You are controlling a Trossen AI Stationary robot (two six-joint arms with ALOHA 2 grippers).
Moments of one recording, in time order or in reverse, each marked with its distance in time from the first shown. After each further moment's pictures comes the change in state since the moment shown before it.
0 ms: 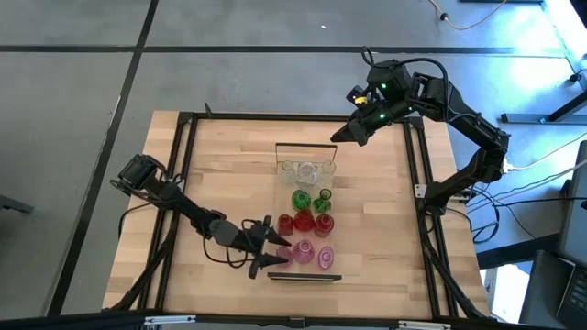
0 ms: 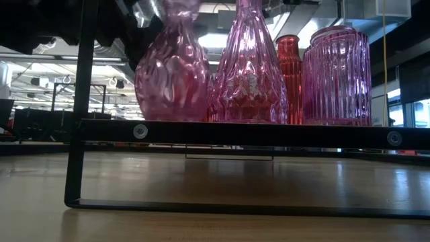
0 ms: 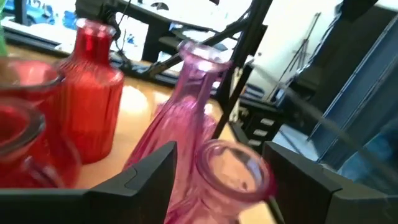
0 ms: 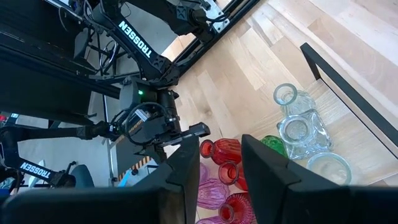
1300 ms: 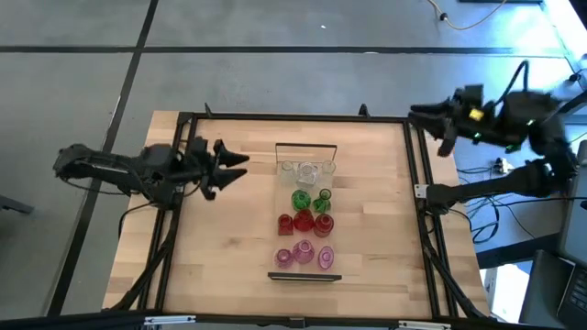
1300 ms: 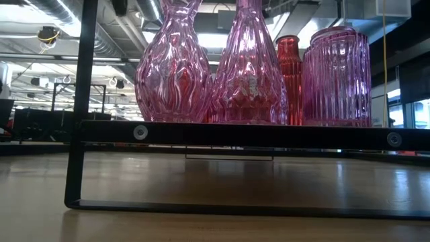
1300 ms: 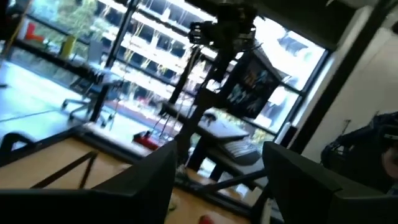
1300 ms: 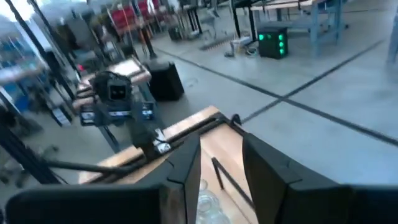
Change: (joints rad) left arm 0.399 -1.019 0.001 -0.752 0.106 -0.053; right arm 0.291 -0.568 -0.276 0.192 0.798 -0.176
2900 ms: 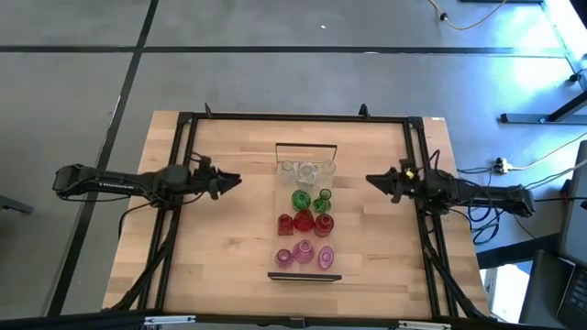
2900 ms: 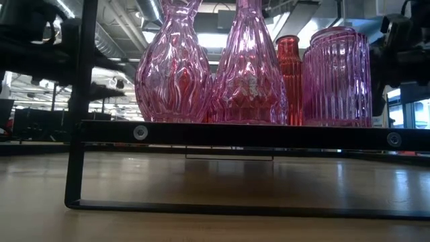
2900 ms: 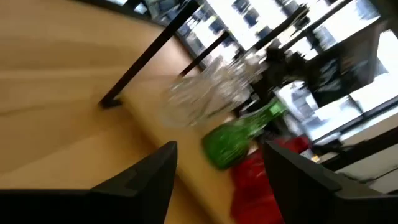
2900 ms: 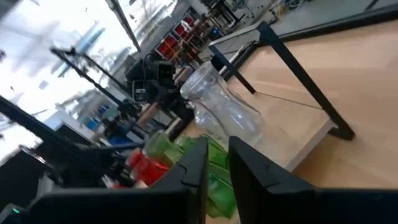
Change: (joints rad) left arm 0.151 -0.344 -0.601 -0.058 -0.002 -0.450; right arm 0.037 -0.860 -1.667 0.974 -0.129 0.481
